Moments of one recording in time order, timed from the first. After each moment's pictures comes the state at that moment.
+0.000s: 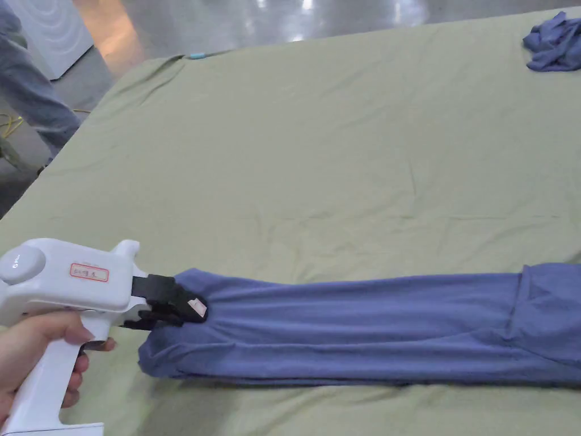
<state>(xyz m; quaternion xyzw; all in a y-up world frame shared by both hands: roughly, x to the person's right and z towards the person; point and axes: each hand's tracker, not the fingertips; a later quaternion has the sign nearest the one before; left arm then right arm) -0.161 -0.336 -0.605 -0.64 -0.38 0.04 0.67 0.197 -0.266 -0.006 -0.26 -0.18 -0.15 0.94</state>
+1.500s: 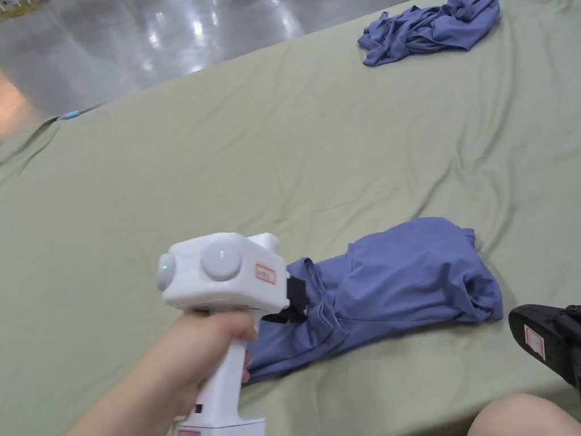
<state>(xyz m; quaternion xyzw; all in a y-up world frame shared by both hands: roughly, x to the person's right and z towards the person) 0.128 -0.360 -0.387 -0.56 -0.47 -0.20 0.65 0.153 -0.236 0.003 -0.25 -0.18 -0.14 0.94</state>
